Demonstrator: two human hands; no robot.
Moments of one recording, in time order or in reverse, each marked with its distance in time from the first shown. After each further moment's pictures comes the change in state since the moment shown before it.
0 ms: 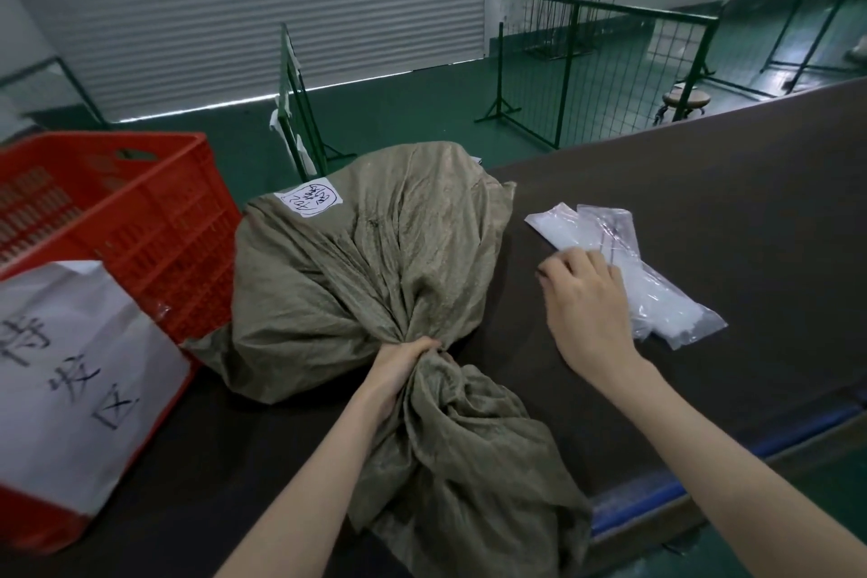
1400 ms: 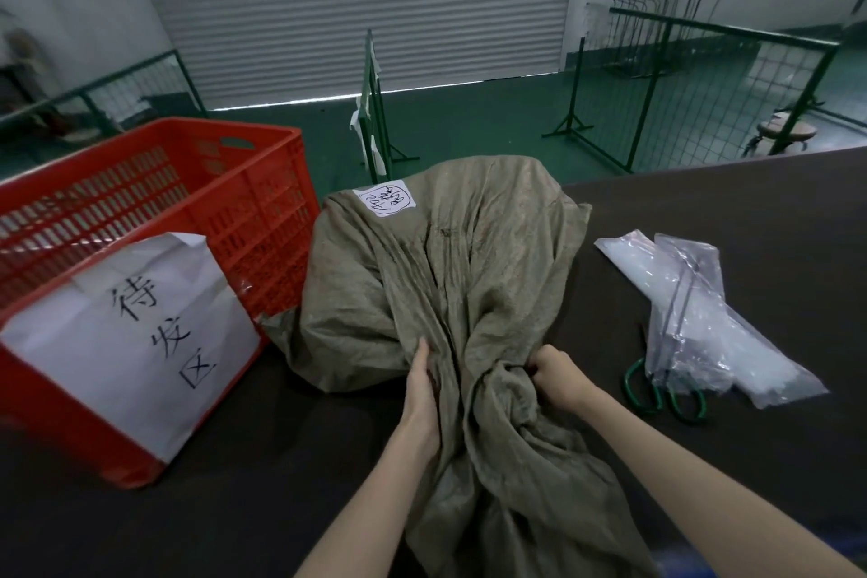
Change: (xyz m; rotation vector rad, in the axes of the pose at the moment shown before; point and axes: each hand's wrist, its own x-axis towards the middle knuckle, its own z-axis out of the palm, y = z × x) left_hand -0.037 -0.004 -0.010 -0.678 0.081 -0.008; right_hand -0.023 -0.033 0.115 0.577 -0.984 0.292
